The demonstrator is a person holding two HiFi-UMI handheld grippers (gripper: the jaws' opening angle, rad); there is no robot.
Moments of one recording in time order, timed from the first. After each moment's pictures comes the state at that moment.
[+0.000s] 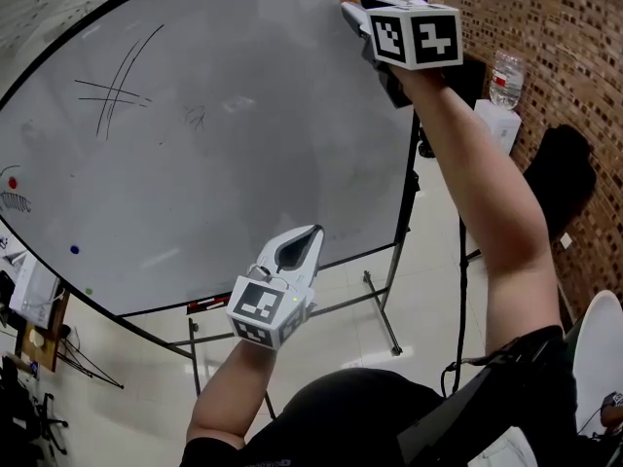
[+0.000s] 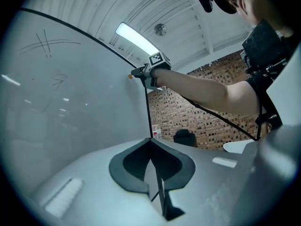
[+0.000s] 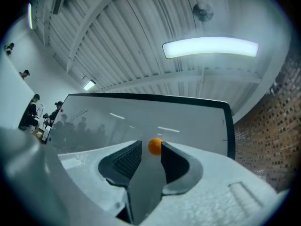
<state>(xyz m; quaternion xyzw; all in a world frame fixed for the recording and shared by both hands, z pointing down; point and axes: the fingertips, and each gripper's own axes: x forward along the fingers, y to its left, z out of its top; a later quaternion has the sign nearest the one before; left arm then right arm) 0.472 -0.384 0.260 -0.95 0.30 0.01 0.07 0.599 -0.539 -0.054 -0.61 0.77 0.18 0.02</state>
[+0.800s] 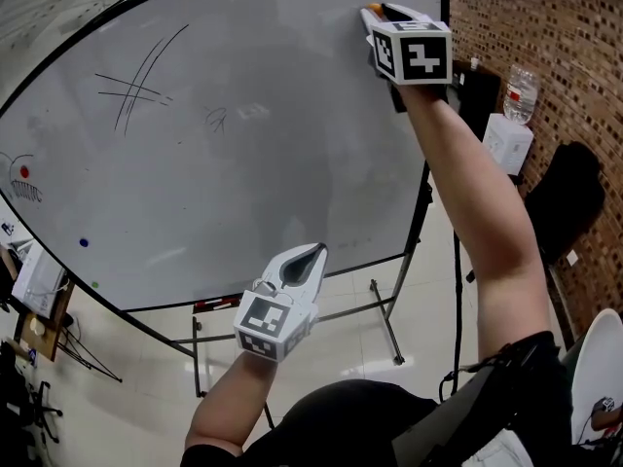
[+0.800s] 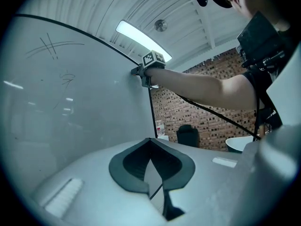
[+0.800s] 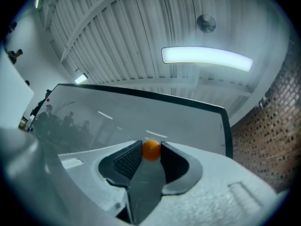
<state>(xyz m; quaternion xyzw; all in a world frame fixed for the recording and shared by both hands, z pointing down) 0.451 -0.382 0.280 -0.94 0.32 -0.01 0.07 0.604 -0.562 -0.059 -0.67 0.71 0.22 0.03</state>
